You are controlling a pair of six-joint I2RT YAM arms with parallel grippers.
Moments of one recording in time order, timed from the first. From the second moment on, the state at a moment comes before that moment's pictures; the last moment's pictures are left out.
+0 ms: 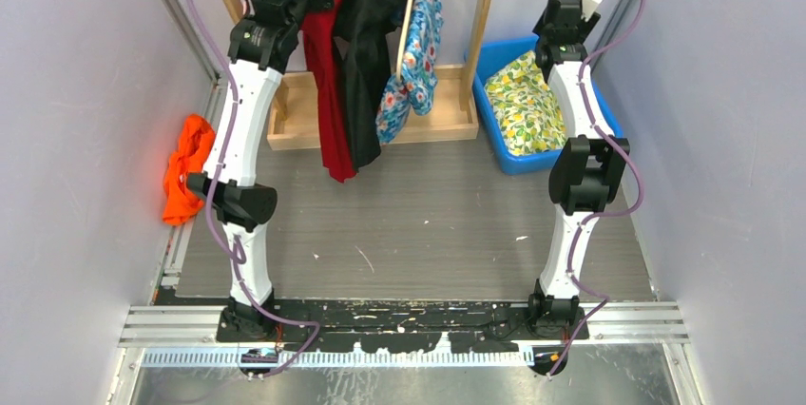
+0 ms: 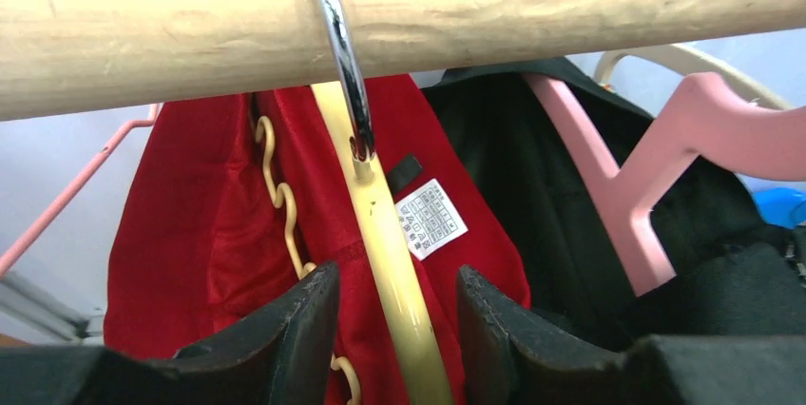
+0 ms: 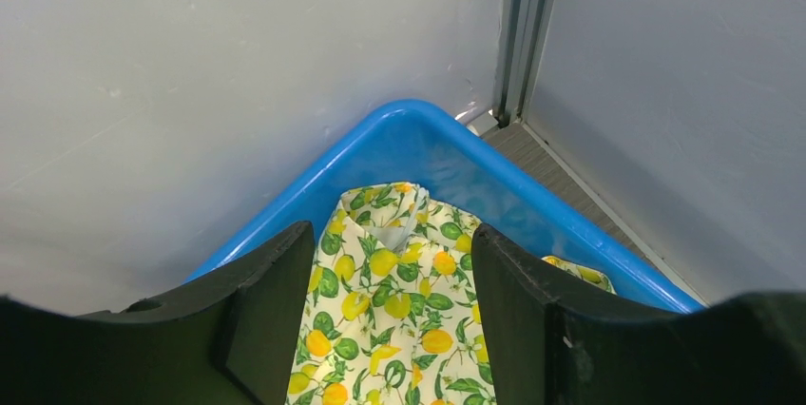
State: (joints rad) left arm -0.32 2.05 2.63 -0.61 -0.15 -0.05; right arm -0.02 2.12 2.09 -0.22 0.51 0.30
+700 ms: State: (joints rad) left arm -0.31 2.11 2.65 -0.55 -0.25 0.02; right arm -0.05 2.12 2.09 -0.22 0.51 0.30
